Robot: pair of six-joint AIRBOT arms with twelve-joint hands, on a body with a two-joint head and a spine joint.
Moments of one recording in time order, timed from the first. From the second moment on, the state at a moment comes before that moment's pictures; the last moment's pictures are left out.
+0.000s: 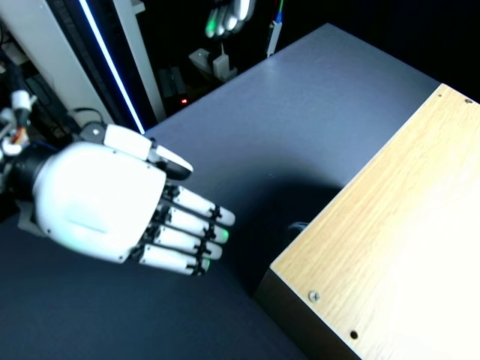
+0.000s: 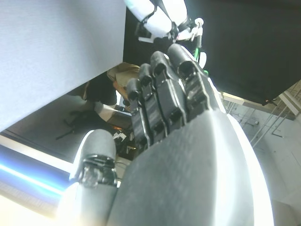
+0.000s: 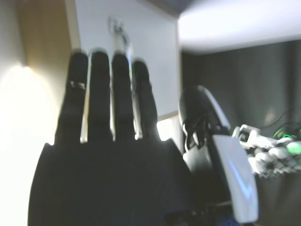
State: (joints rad) left arm -0.02 -0.77 1.06 1.50 -1.03 0.15; right arm -0.23 -0.77 1.02 -1.68 -0.05 1.11
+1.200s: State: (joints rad) left arm -0.02 -0.77 1.06 1.50 -1.03 0.15; right arm -0.30 -0.89 0.98 -1.44 -0.35 1.22
